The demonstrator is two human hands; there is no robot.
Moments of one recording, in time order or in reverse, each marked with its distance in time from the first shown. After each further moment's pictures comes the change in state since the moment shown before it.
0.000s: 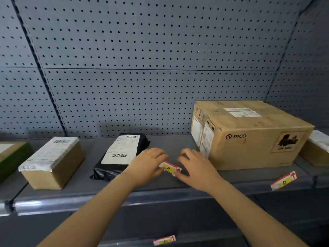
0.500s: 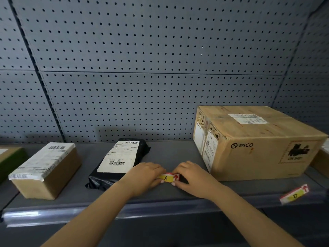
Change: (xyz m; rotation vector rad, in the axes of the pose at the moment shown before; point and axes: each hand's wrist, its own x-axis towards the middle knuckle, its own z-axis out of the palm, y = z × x) left_hand -0.001 -0.007 0.010 -0.084 -0.271 -0.063; right_hand 0.018 0.012 0.017 0.247 -0.189 -0.064
